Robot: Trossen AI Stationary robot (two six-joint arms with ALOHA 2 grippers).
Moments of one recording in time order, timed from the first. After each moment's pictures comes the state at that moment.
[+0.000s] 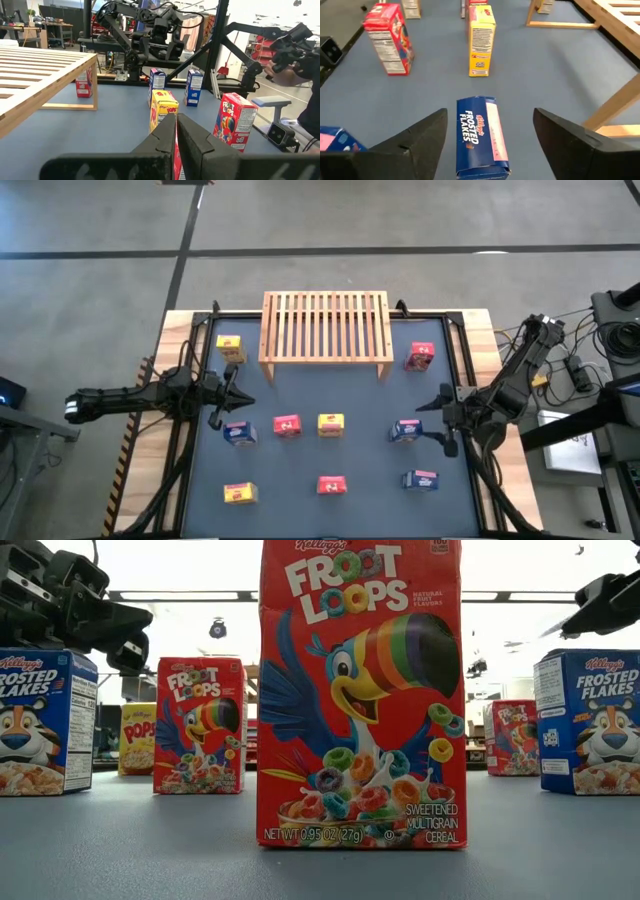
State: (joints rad) left arm 0.14 0.16 0.01 0.16 0.30 -0.11; right arm 0.92 0.63 0.47 -0.61 0.80 0.58
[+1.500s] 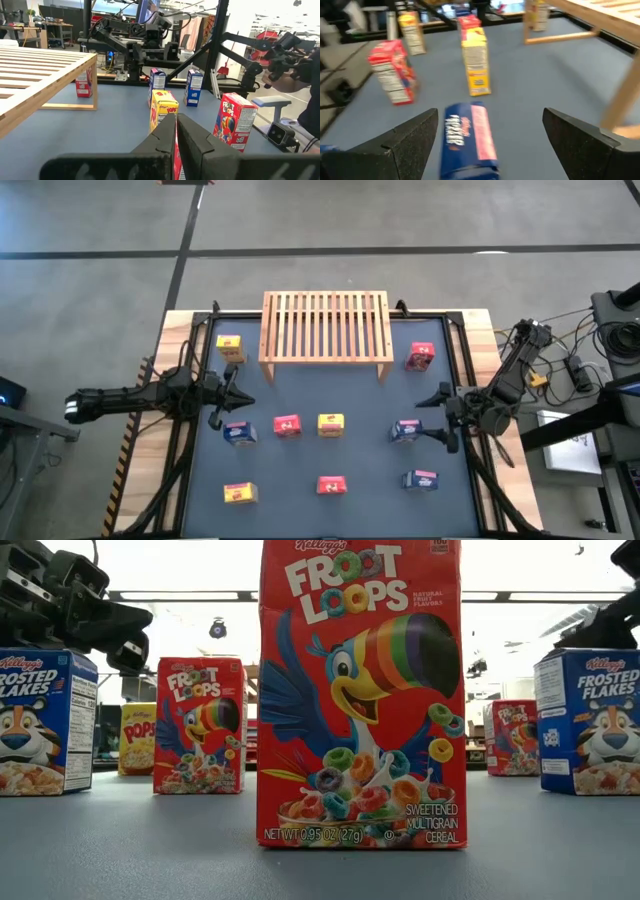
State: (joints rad) left arm 0.14 0.16 0.01 0.16 0.30 -0.11; right arm 0.92 0.35 0.23 -0.37 0.83 0.49
